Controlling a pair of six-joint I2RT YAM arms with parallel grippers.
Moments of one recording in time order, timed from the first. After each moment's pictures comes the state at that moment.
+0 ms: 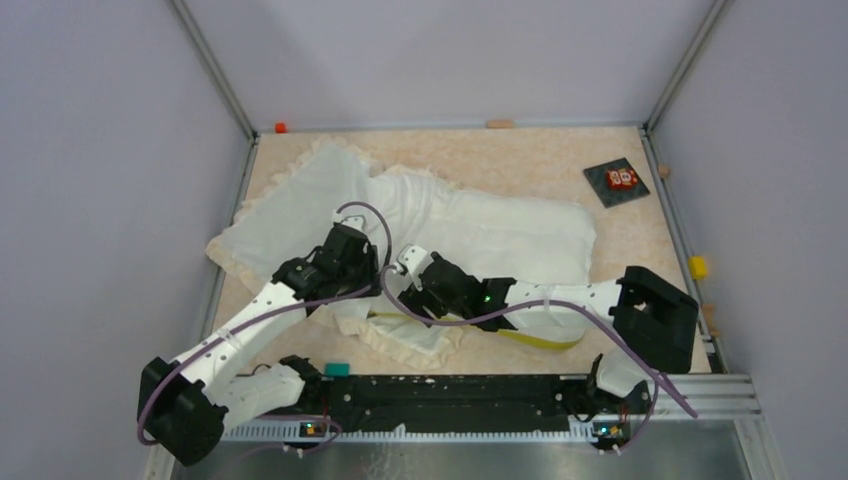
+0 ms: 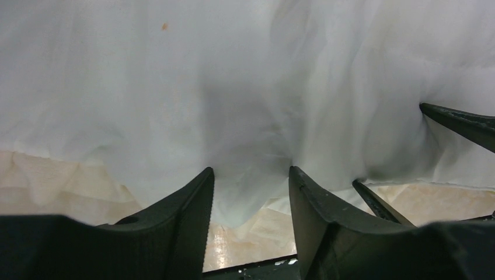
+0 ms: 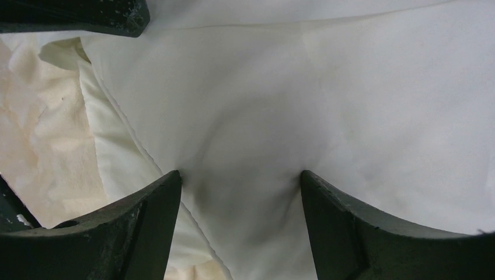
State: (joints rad) left arm -0.58 1.02 0.77 -0.68 -0.11 -0.56; right arm 1.17 1.56 0.91 -0.02 0.26 0.05
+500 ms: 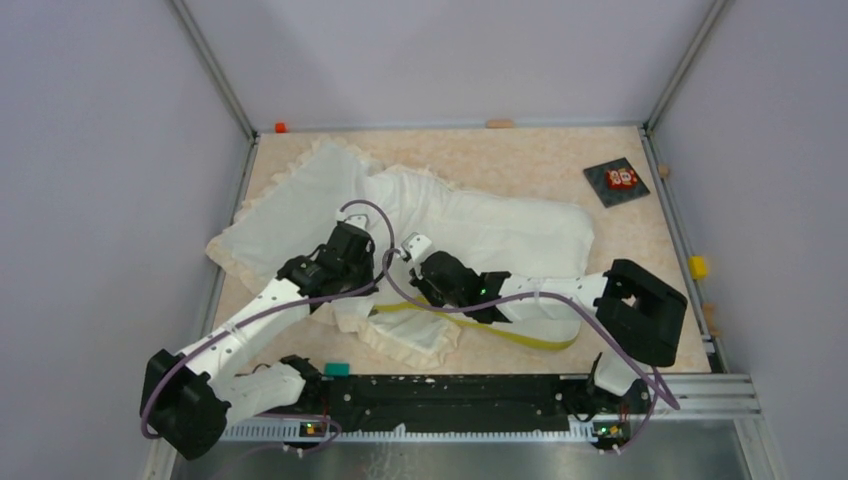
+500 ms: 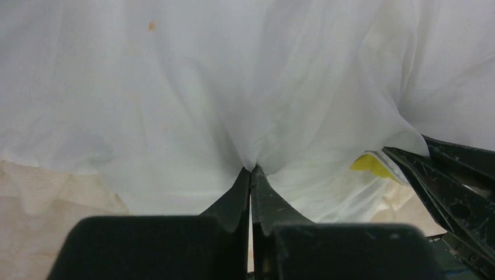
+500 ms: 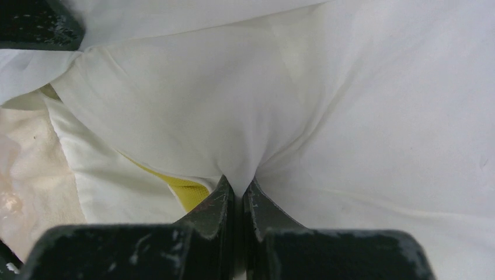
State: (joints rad) left arm -0.58 1.06 0.75 -0.63 -0.12 -0.56; right arm 1.13 1.64 0.91 0.06 0.29 0.11
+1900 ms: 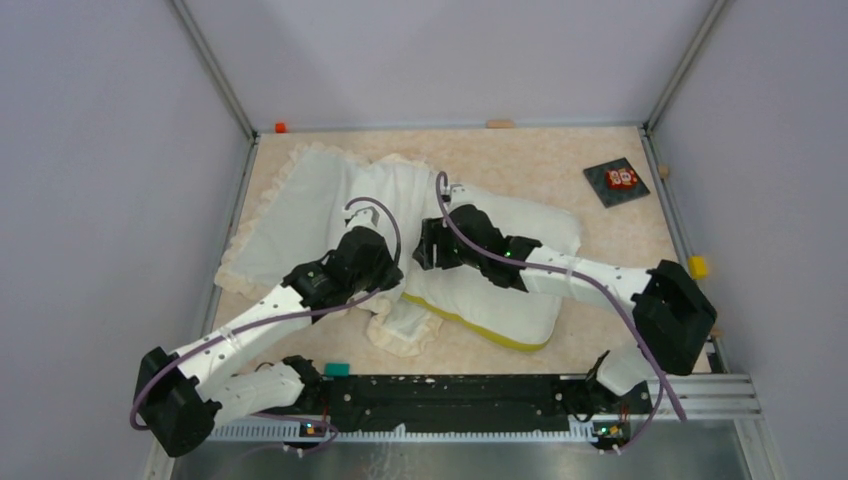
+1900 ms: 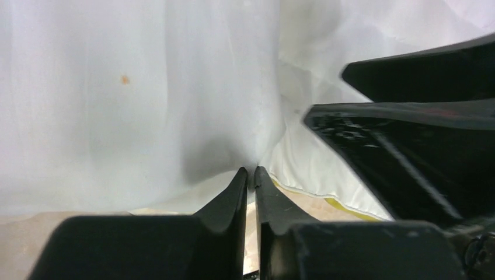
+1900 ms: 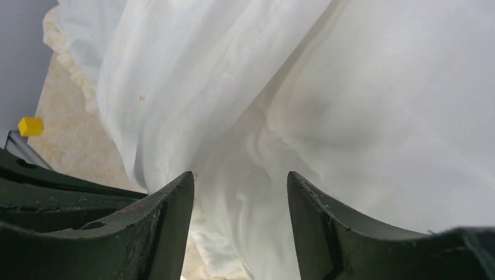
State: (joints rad) left arm -0.73 1.03 0.77 -0.48 -0.16 -0.80; right arm 0.93 1.56 1.04 -0.05 0.11 0.59
